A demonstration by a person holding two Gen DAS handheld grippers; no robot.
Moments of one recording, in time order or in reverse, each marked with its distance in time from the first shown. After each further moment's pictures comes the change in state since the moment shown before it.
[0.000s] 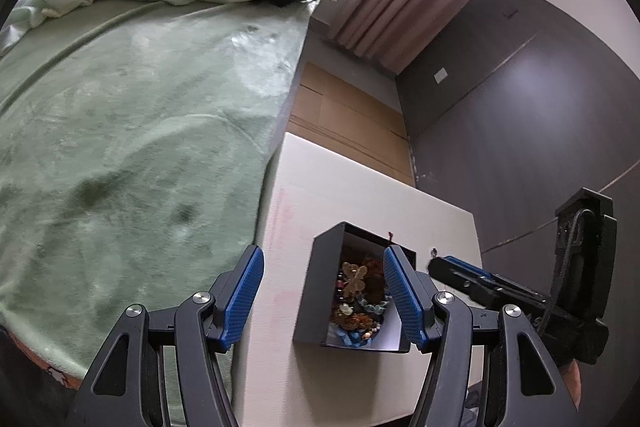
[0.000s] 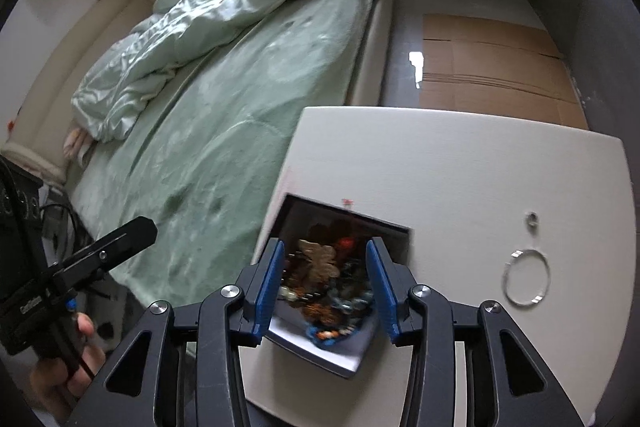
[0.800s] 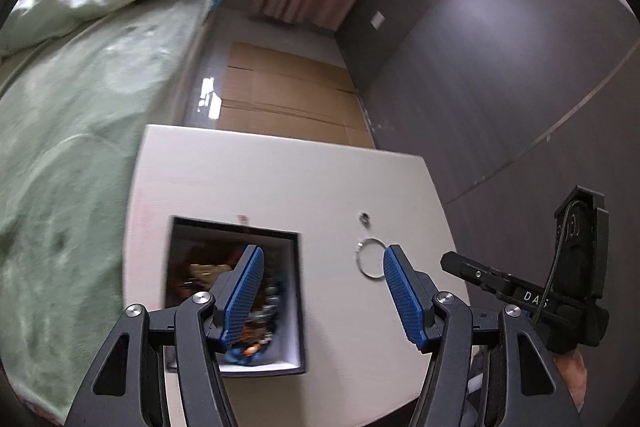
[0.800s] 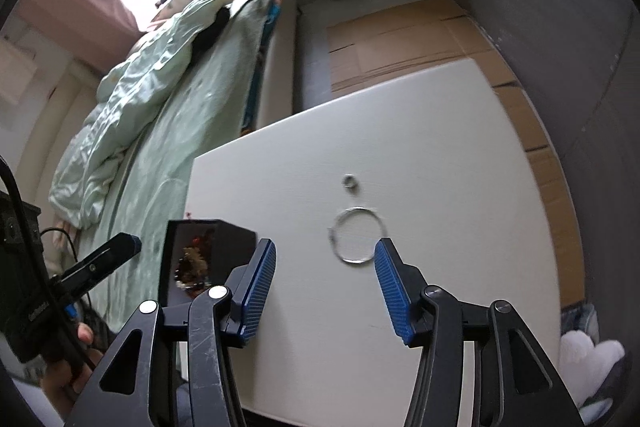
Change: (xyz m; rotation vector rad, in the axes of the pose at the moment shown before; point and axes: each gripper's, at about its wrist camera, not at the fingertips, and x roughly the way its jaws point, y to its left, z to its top) left arm 0.070 -0.124 -0.018 0.253 0.126 -0.073; right arm -0.061 -0.141 -0.045 0.315 -0.116 -0.053
